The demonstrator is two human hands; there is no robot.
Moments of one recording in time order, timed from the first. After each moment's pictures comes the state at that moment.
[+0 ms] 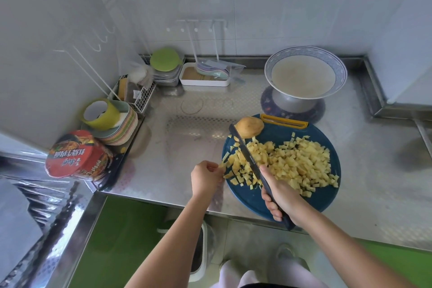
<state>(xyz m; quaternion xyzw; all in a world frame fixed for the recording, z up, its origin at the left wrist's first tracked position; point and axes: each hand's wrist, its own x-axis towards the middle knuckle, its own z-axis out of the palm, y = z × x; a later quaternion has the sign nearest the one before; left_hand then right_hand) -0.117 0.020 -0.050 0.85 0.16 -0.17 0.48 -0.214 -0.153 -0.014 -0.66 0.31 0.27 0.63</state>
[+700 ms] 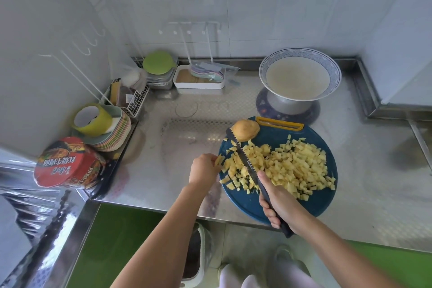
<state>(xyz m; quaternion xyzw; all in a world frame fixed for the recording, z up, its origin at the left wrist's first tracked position) -0.084 0.007 -0.040 0.93 -0.01 -0.20 0.32 -0.218 -0.153 -0.017 -0.65 0.30 0.26 0.64</state>
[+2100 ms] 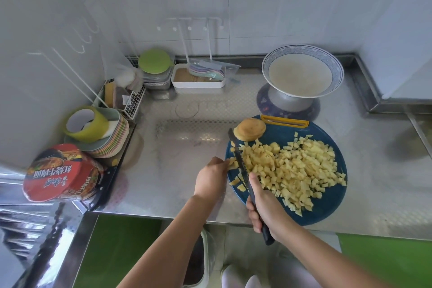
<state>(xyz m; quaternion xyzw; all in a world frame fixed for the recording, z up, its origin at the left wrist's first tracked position) -0.090 0.030 -0.069 0.94 -0.25 -0.07 0.23 -0.198 -0.082 -0.034 -0.61 0.40 0.21 0.65</state>
